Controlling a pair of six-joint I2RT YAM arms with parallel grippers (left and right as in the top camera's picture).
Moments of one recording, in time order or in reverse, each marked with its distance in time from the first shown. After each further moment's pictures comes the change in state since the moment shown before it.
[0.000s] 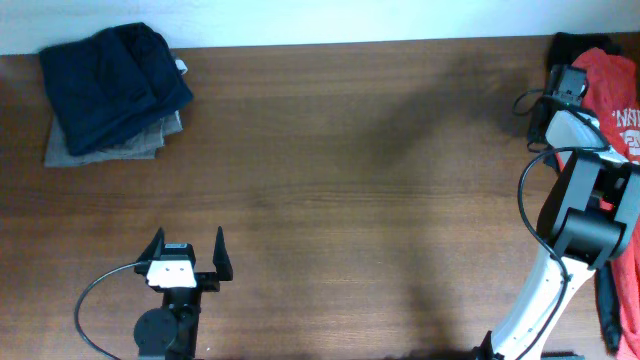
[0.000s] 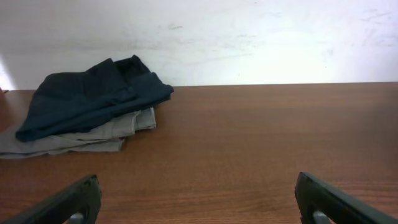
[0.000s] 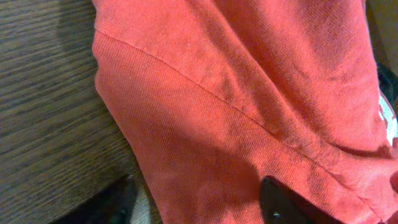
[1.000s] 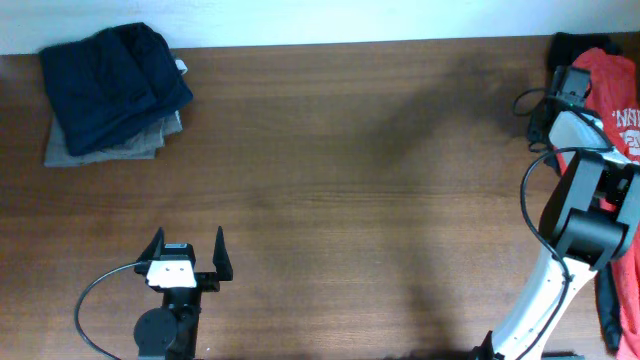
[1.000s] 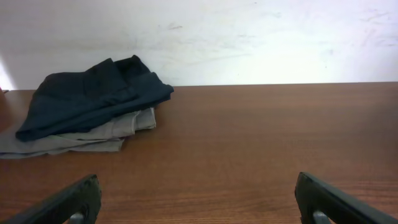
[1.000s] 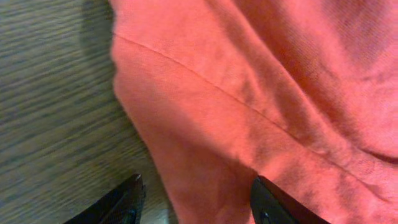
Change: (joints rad) left arm 0.000 0.000 0.000 0.000 0.000 0.000; right arm -0.021 0.000 0.000 0.001 -0.095 0.025
